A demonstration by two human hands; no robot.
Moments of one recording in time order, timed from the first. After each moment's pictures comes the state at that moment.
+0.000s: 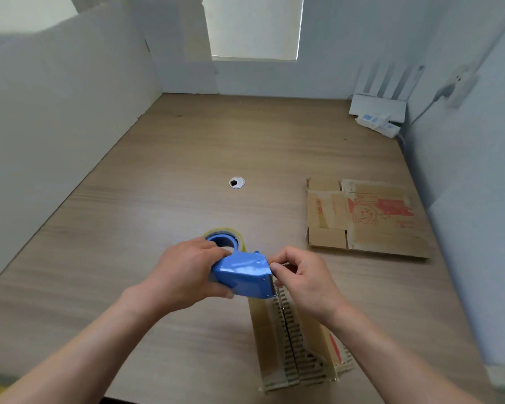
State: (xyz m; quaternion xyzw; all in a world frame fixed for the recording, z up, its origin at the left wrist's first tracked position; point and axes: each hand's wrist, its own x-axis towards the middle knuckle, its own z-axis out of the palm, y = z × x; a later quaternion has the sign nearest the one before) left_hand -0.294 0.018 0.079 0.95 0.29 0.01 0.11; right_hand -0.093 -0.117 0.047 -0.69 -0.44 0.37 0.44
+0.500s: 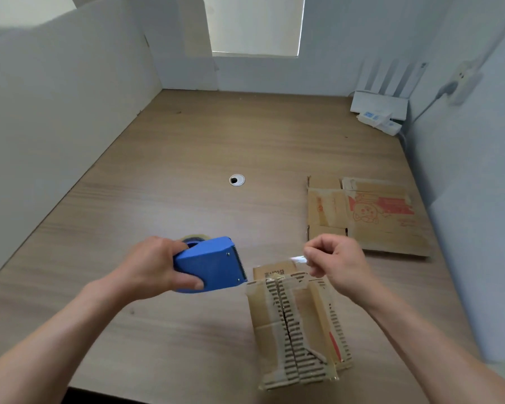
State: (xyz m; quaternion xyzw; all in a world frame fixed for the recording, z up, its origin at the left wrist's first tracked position) left_hand -0.337 0.049 0.080 0.87 0.43 -0.01 0.26; right_hand -0.037 -0.124 0.058 -0.72 -0.35 0.39 0.45
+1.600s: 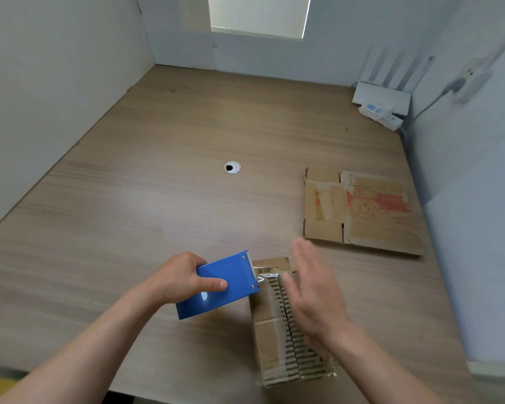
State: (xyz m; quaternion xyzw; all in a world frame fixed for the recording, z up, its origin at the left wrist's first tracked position) left_hand -0.304 0.027 0.009 0.76 0.49 -0.10 0.42; right_hand -0.085 -0.142 0.001 -0.79 -0.54 0.19 0.21
